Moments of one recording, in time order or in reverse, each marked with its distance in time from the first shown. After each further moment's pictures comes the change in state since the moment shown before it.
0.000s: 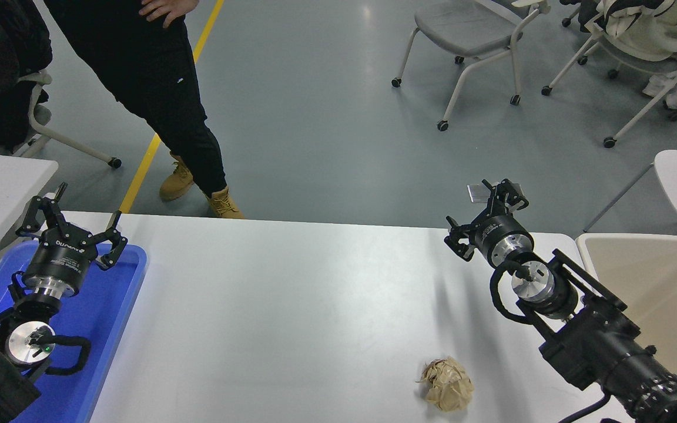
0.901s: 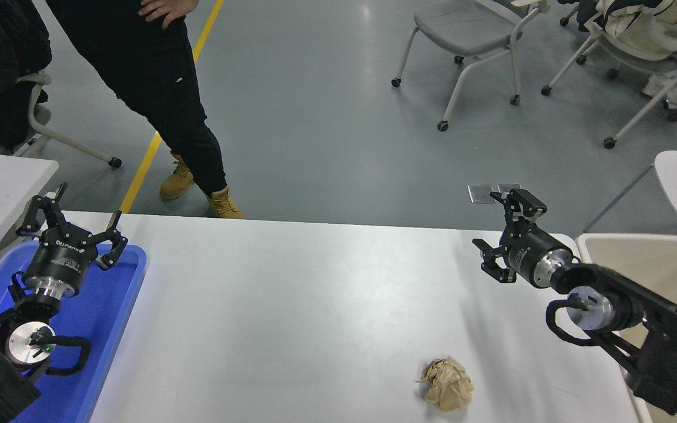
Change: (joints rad) left arm -0.001 0.000 0.000 0.000 0.000 -0.001 0.000; right arm -0.016 -0.440 -0.465 0.413 -0.181 0.020 0.004
